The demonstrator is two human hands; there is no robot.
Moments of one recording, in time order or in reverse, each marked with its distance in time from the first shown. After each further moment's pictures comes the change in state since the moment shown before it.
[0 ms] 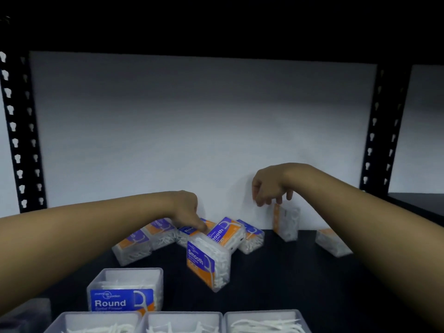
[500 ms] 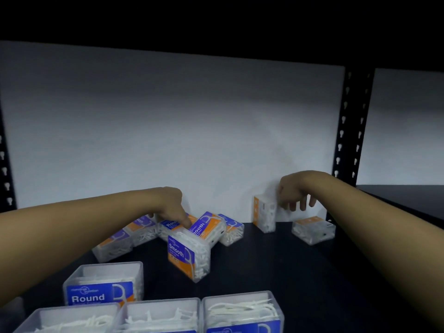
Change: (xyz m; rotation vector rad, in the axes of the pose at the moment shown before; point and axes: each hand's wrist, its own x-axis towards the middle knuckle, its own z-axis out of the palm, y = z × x) left_hand 0.003 0.010 -0.001 -0.039 -0.021 -0.059; right_hand -0.016 0.085 0.028 0.052 -0.042 0.264
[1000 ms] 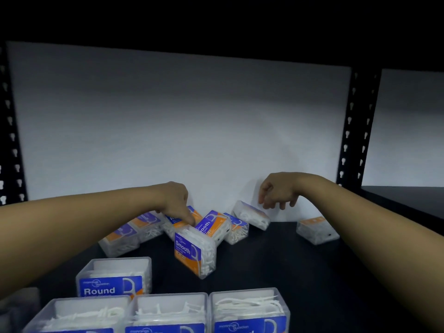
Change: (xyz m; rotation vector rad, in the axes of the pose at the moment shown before) left_hand -0.009 -0.007 -0.001 0.008 0.091 0.055; right_hand 0.005 -0.026 0.004 0.144 0.058 -0.217
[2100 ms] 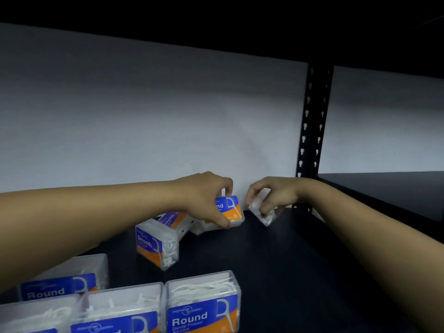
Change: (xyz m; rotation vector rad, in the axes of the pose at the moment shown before) left_hand -0.038 0.123 -0.007 -0.041 0.190 0.542; right_hand -0.057 0.065 0.022 0.336 -0.029 -0.123
